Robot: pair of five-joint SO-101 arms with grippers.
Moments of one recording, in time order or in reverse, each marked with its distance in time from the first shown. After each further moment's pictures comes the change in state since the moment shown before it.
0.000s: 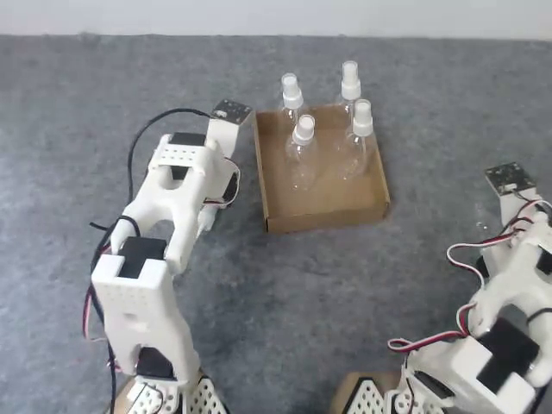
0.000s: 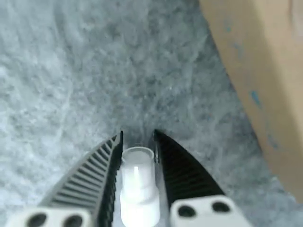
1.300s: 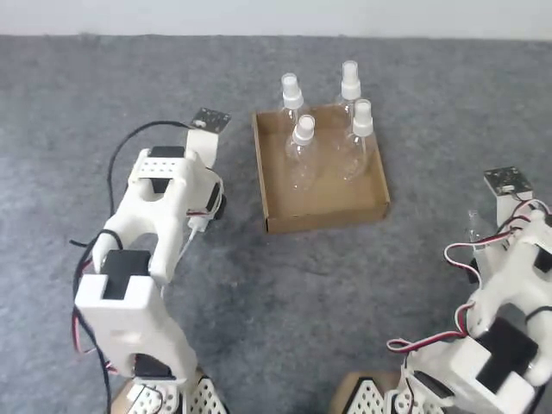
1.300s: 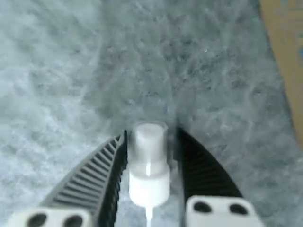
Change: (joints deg) left arm -4.2 -7.1 11.3 -4.8 -1.7; right arm -1.0 0.0 0.0 4.7 -4.7
